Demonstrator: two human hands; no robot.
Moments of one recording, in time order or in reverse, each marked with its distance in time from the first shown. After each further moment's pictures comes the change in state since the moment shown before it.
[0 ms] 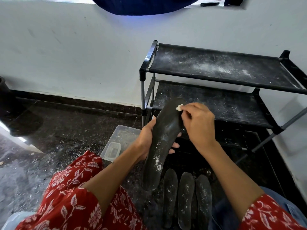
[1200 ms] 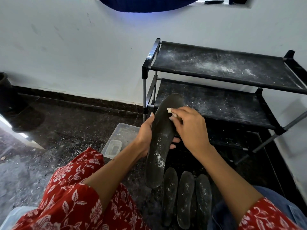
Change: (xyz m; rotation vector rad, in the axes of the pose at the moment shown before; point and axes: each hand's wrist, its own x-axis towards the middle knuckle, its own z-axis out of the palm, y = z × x) left_hand -0.003 0.004 0.004 -0.039 0.070 0.032; right_hand -0.012 -0.014 0.011 0.065 -0.138 -0.027
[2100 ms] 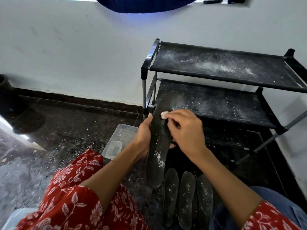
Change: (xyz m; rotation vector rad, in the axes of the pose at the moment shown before) left_hand 0.001 0.001 0.001 -0.063 0.053 0.034; right_hand -0.007 -0.013 -0.001 0.115 0.043 -0.052
